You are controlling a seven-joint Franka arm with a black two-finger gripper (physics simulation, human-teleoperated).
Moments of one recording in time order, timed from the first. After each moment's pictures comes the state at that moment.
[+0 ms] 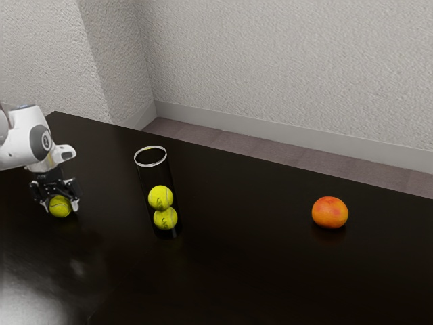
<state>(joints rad) 0.31 0.51 0.28 -1.83 -0.22 2.17 0.34</state>
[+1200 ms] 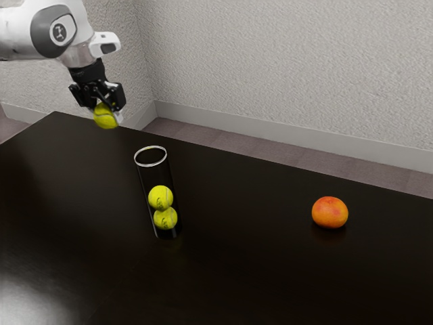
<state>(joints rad) 0.02 0.02 0.17 -1.69 -0.05 1.83 0.11</state>
